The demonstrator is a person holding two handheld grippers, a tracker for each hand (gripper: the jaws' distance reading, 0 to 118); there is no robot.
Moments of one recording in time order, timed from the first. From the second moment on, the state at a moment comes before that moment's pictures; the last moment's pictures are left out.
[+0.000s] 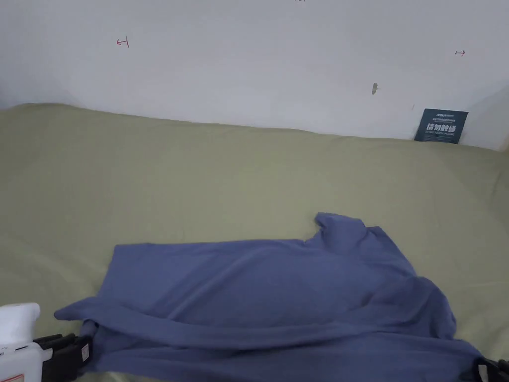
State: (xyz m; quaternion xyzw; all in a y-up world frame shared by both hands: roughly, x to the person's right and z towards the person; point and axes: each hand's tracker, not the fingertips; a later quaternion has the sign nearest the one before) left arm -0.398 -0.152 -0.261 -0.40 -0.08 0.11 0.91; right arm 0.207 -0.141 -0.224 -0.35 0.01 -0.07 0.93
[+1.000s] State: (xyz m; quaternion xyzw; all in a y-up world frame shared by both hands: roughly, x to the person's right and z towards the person) left arm -0.389 -0.102 -0.120 -0.22 0.02 0.13 0.97; right arm 0.154 -0.071 -0.108 -0.14 0.02 0.03 0.99
